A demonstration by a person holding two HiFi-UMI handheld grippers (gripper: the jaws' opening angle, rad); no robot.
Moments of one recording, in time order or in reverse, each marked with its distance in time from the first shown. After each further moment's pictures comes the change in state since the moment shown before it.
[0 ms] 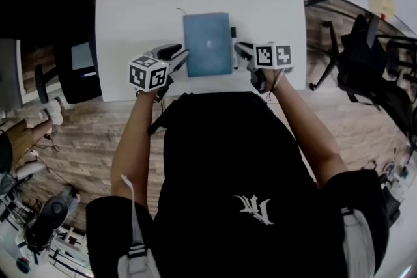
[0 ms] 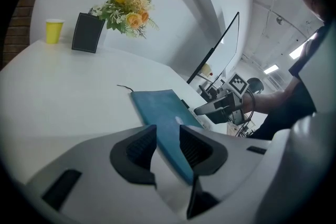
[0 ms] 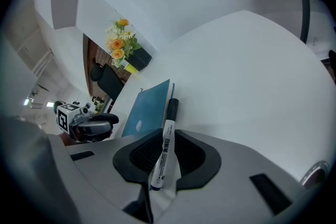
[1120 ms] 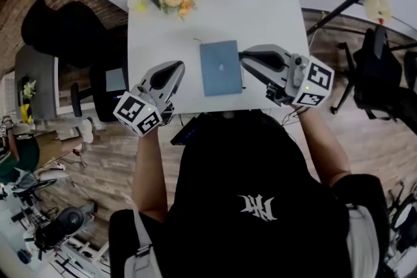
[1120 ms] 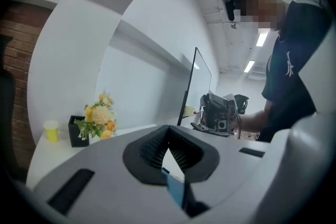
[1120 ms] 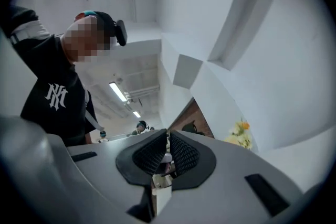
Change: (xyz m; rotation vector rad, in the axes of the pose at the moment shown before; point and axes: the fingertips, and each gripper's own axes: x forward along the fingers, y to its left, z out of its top) left arm -0.151 -0.133 0.154 0.345 -0.476 0.000; right arm -0.234 0.235 0.102 -0.625 -0.685 0.862
